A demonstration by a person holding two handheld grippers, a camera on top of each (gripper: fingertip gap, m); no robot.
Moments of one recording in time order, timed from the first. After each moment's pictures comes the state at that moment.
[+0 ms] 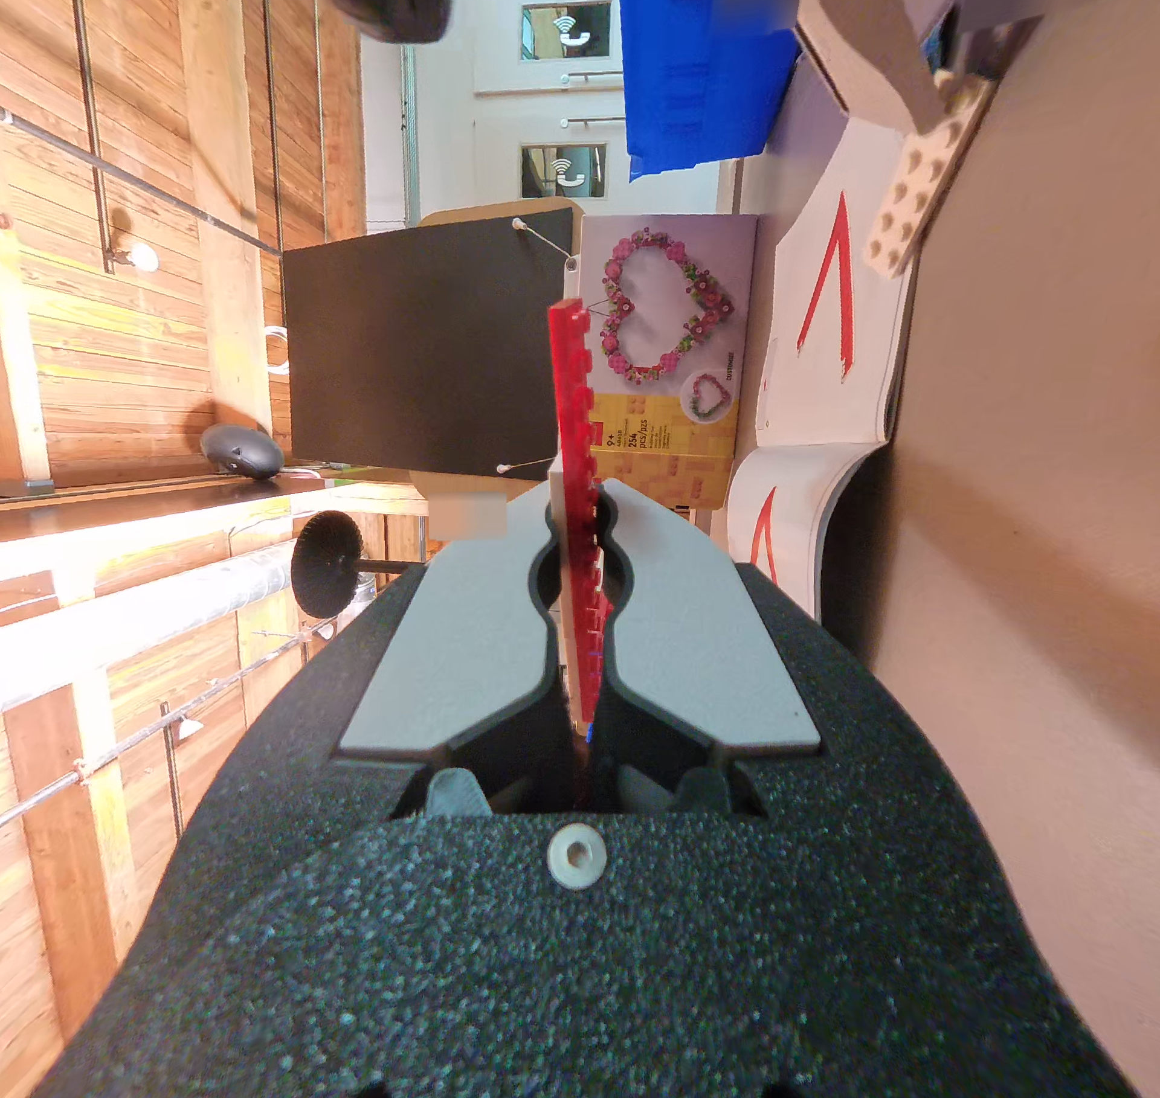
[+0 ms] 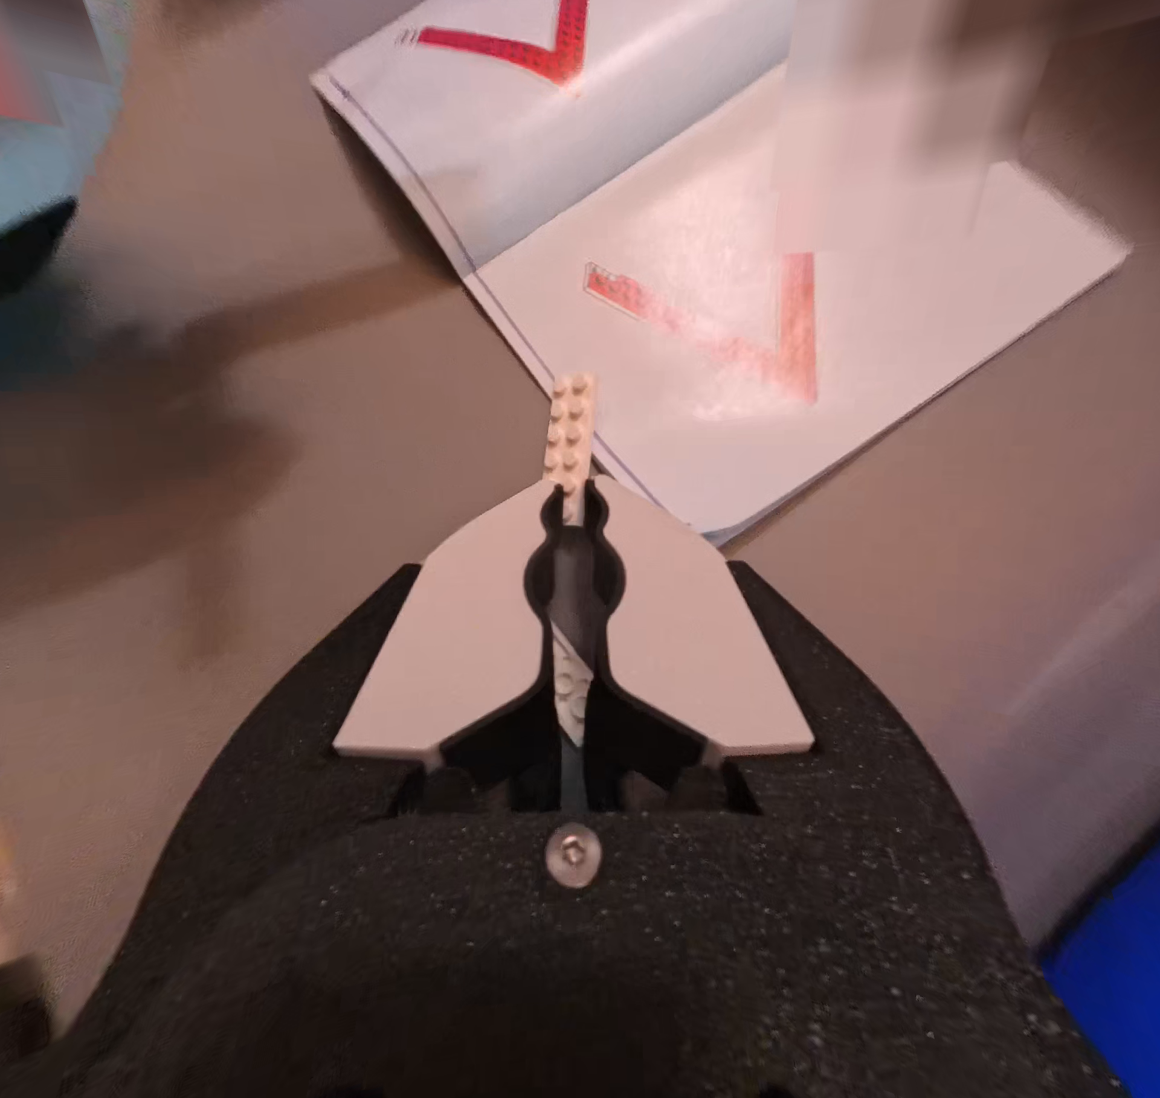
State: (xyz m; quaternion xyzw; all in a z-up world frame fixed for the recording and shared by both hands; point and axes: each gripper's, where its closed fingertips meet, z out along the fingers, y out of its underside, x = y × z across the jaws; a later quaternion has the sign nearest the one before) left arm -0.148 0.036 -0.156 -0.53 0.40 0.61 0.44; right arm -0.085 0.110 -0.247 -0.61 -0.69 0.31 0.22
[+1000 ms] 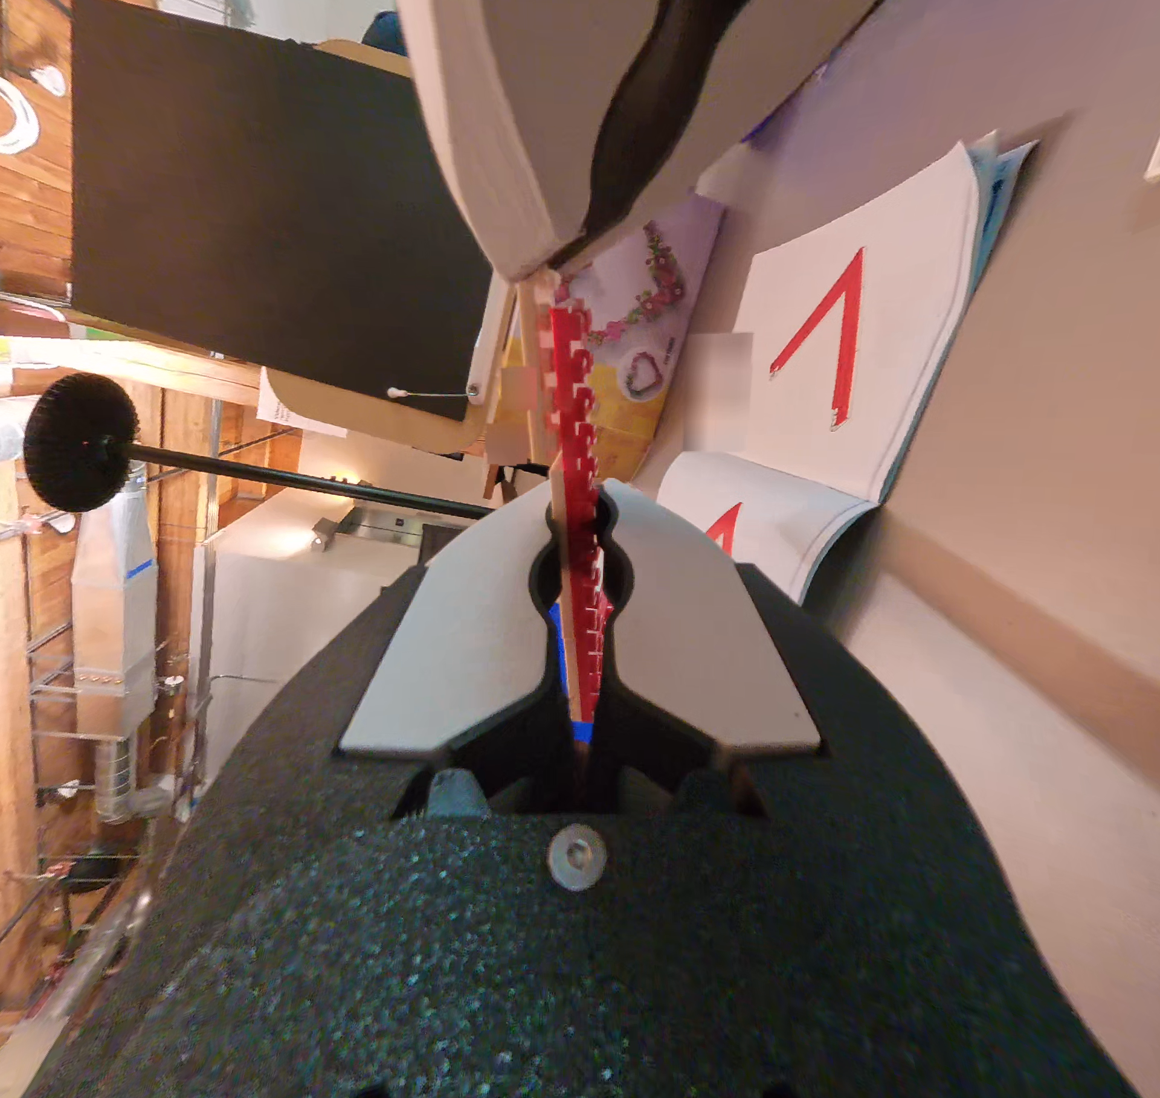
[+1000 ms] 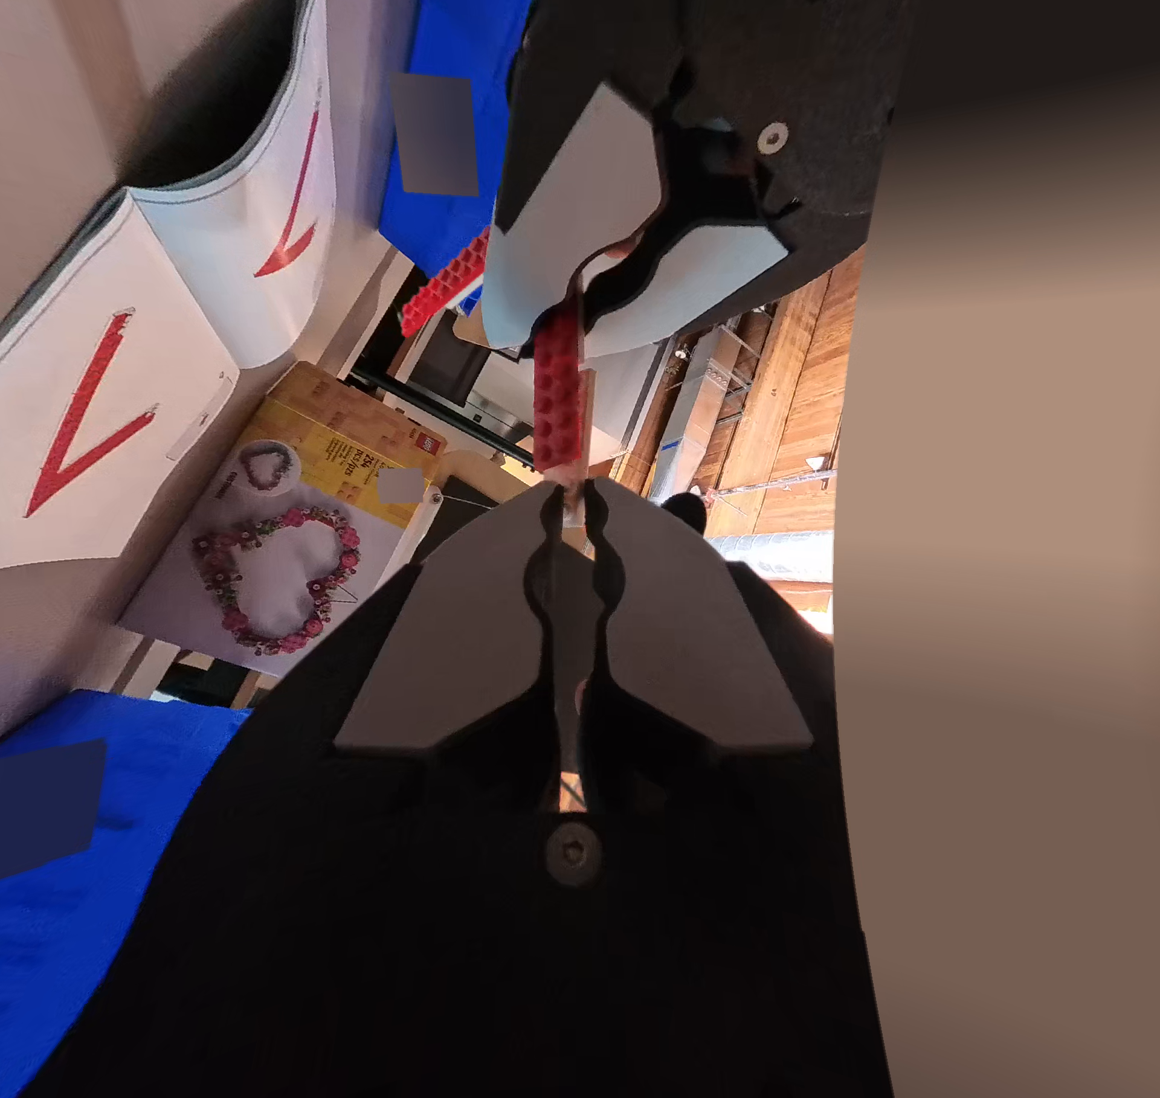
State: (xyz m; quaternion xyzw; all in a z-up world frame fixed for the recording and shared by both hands) left arm -0.153 0.043 -0.132 -0.68 0.31 0.50 0.44; right arm -0.099 0.039 -0.101 0.18 -0.66 -0.24 0.69
